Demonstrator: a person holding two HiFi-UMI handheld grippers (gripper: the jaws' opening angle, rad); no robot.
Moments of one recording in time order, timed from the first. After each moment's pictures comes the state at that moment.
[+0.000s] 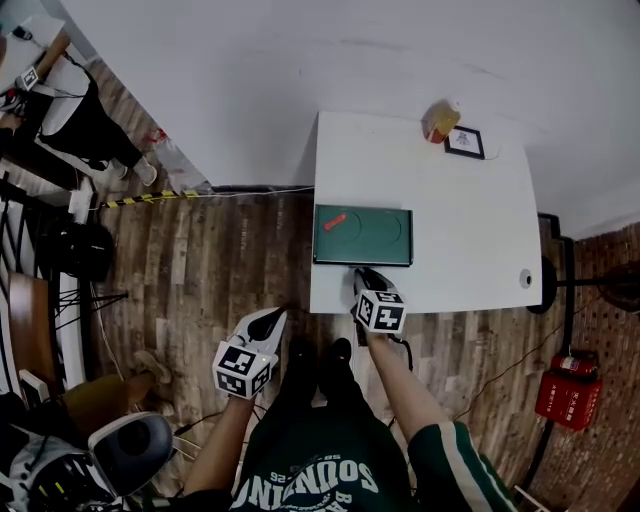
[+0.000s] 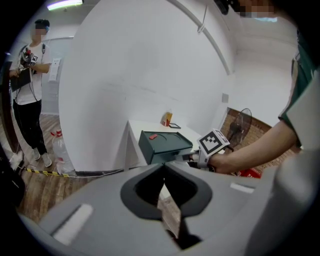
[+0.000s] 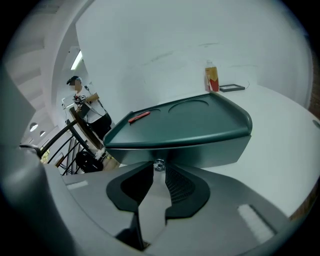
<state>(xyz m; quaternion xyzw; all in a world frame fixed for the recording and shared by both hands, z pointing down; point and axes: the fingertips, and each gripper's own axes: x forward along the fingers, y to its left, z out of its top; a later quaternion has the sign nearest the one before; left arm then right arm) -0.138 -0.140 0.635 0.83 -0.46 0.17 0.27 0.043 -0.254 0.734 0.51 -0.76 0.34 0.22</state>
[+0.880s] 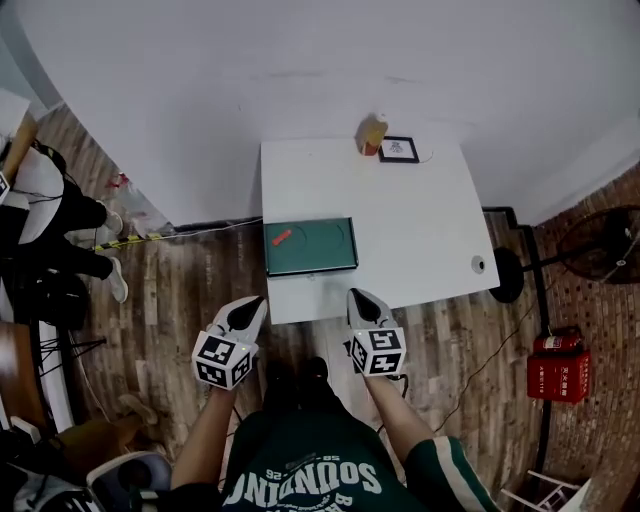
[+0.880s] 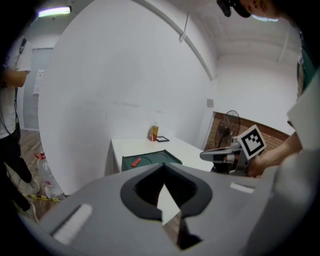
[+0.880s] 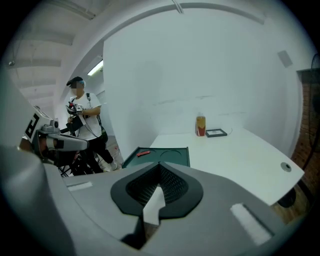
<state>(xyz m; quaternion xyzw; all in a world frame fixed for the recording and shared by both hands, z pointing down) -0.087 -0.187 0.576 0.87 -0.42 0.13 0.20 0.112 -0.204 0.590 0.56 -0.79 0.19 0.15</state>
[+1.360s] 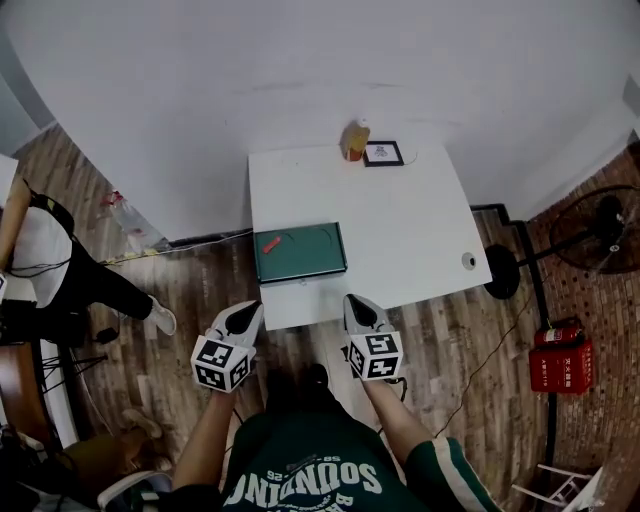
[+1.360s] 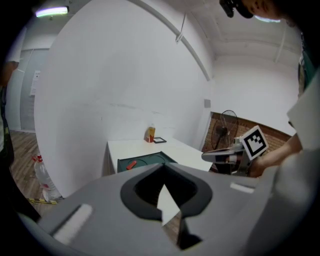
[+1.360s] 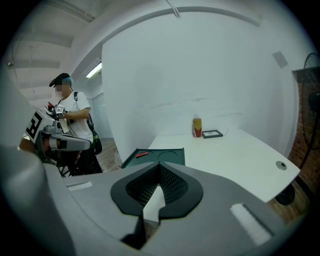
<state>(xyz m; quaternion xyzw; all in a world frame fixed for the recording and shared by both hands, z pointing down) -0.074 -0.186 0.569 0.88 -0.41 0.13 0.19 0.126 -0.190 0.582 0.57 -0.79 0.20 0.14</state>
